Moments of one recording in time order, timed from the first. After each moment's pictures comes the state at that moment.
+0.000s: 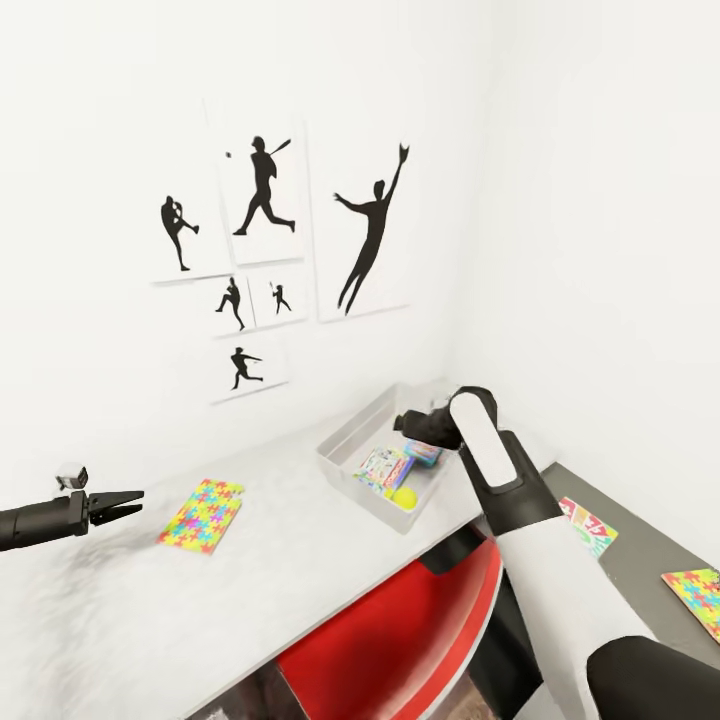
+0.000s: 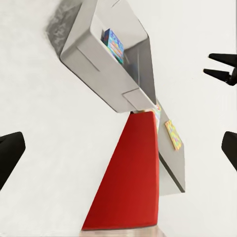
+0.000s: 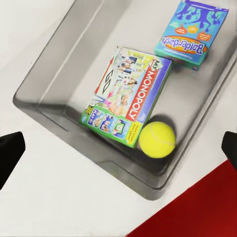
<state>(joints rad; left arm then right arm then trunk) -0.76 0.64 0.17 -0.53 0.10 0.73 -1.57 -0.91 0.10 0.21 -1.20 -1.03 1.02 -0.88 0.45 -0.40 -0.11</state>
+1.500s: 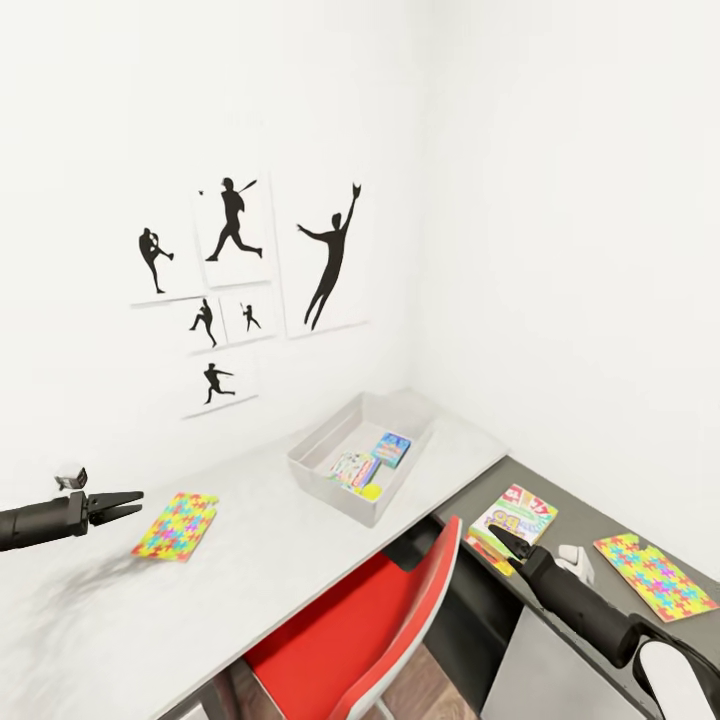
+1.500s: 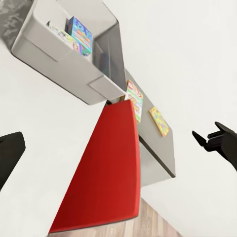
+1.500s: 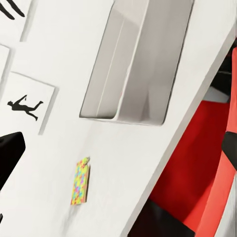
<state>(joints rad) -0.76 0.64 0.17 -0.53 0.10 0.72 -1.57 -0.07 -0.09 -0.28 -1.57 -1.02 0.76 0.17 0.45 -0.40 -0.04</state>
